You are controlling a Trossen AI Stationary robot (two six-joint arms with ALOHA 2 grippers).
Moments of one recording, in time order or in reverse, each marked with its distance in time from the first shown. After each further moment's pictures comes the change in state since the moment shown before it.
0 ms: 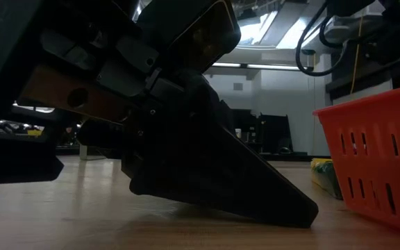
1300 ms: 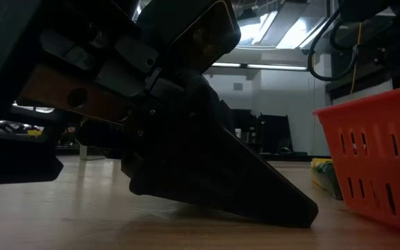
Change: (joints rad) left arm -0.001 0.000 0.000 0.000 -0.002 0.002; right arm 0.000 -0.090 -0.089 0.000 0.045 0.038
